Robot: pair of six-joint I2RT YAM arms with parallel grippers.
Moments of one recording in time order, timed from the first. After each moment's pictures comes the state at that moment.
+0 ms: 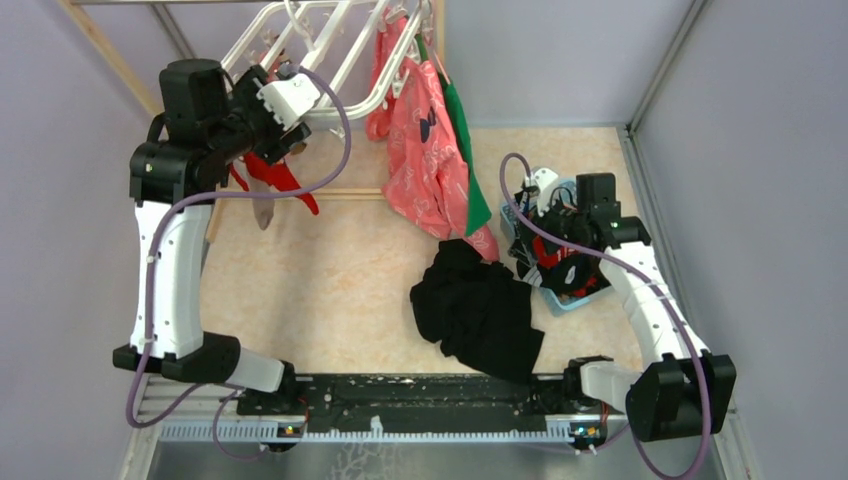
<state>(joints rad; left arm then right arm) -0.22 1.44 2.12 -1.06 0.10 0.84 0.10 1.14 1.00 -0.70 -0.58 -0.42</state>
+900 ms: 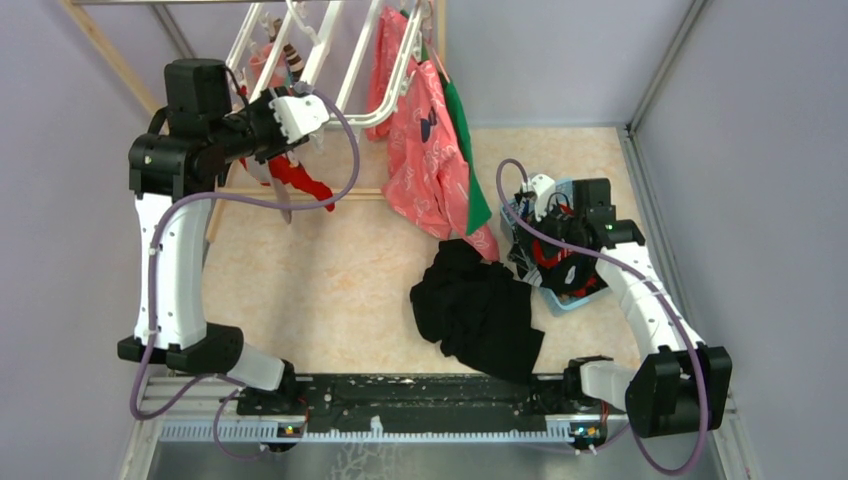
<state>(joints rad) -0.21 1.49 2.20 -1.20 0.28 1.03 0.10 1.16 0.94 -0.65 -0.58 -0.43</state>
